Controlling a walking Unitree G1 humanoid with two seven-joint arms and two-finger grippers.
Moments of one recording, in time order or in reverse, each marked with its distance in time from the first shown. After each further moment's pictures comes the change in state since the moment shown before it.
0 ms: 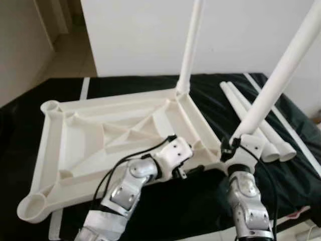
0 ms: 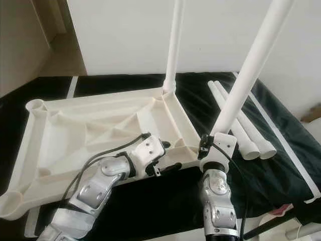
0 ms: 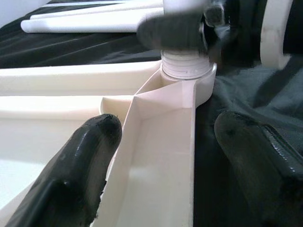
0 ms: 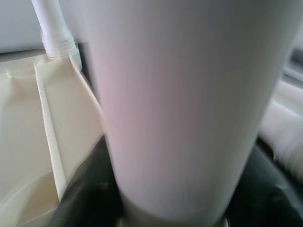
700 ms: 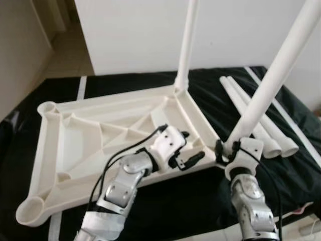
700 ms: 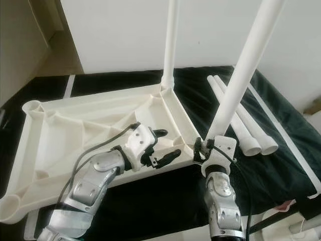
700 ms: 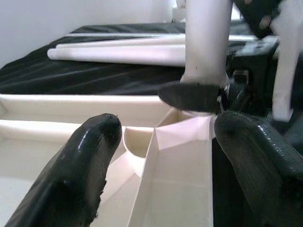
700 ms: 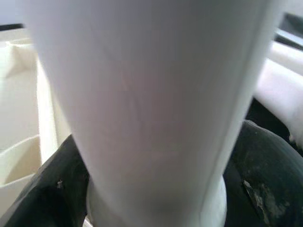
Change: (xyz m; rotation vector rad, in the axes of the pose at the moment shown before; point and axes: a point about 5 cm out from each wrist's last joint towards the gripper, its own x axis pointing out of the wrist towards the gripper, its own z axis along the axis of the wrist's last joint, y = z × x) left arm -0.012 0.010 0.015 -0.016 -0.132 0.064; right arm -0.001 -0.008 -0.002 -0.057 -0.004 0.123
